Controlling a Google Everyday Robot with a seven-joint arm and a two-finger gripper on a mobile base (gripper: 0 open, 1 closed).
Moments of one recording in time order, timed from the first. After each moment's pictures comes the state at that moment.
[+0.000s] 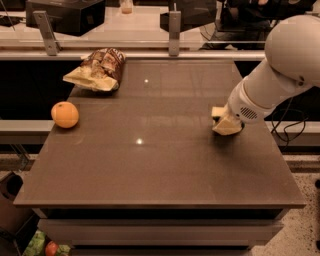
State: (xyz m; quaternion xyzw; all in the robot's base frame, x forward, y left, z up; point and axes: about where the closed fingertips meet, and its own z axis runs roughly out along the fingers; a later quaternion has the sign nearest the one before) arm 0.529 -0.160 0.844 -0.52 0.83 0.04 0.21
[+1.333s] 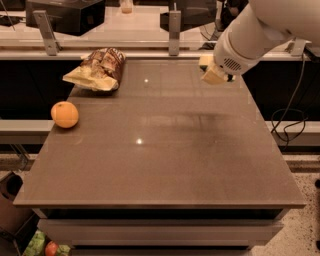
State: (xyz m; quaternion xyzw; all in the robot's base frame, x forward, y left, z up) arm 0.597 -0.128 0.949 -0.52 0.79 -0.06 0.31
